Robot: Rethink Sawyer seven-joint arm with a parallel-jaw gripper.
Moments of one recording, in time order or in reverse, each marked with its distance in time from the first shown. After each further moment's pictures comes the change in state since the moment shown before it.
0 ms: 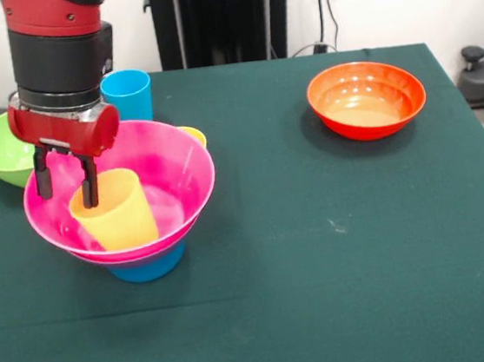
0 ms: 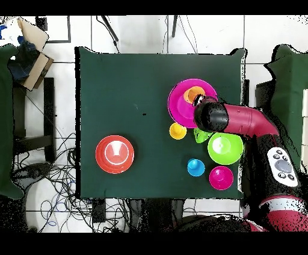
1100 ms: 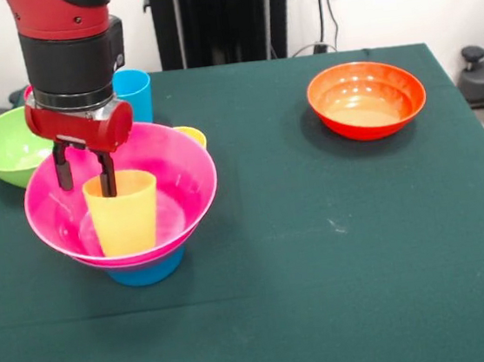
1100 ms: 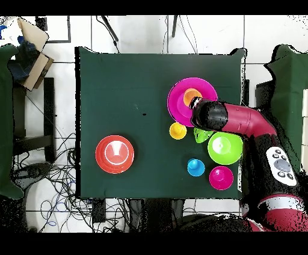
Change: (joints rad) arm 0.006 0.002 0.007 0.010 0.042 0.075 0.000
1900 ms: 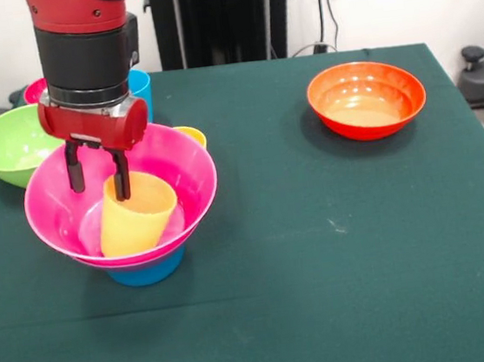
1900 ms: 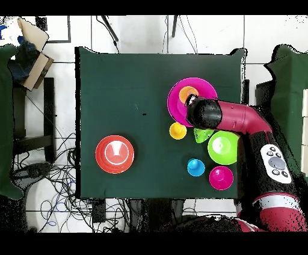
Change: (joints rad) arm 0.034 -0.016 0.000 0.000 -0.001 -0.028 0.000
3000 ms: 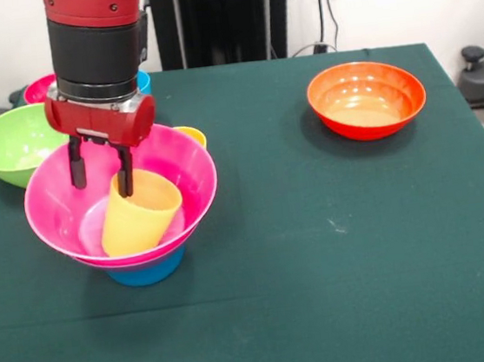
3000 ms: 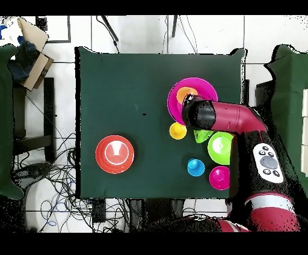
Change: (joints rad) arm 0.052 -0.003 -0.062 -0.001 -0.001 -0.020 0.000
